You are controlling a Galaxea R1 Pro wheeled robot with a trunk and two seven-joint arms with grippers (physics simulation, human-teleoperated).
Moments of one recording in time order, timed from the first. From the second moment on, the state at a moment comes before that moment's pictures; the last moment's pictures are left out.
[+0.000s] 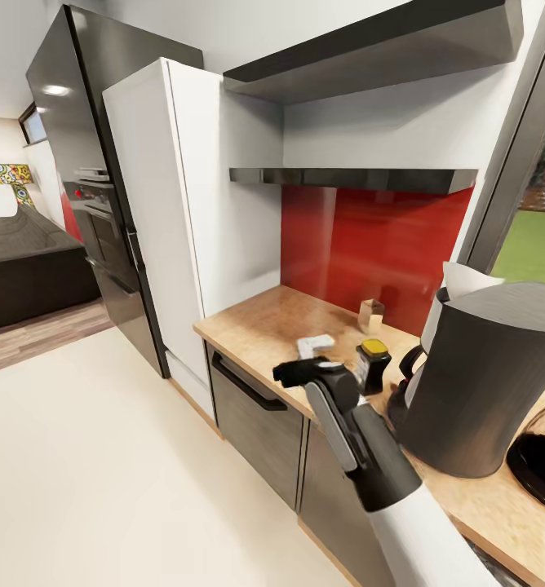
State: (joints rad) left arm -0.01 0.05 -0.06 0.00 0.16 -0.07 0.12; right arm -0.69 0.17 0.38 -1.38 -0.27 0.96 -0.35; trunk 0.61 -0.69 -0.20
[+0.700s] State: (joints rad) left arm -0.01 0.05 -0.06 -0.01 0.16 -0.08 0.12; right arm -0.40 0.17 0.54 -0.03 -0.26 0.05 -0.16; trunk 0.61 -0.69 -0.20
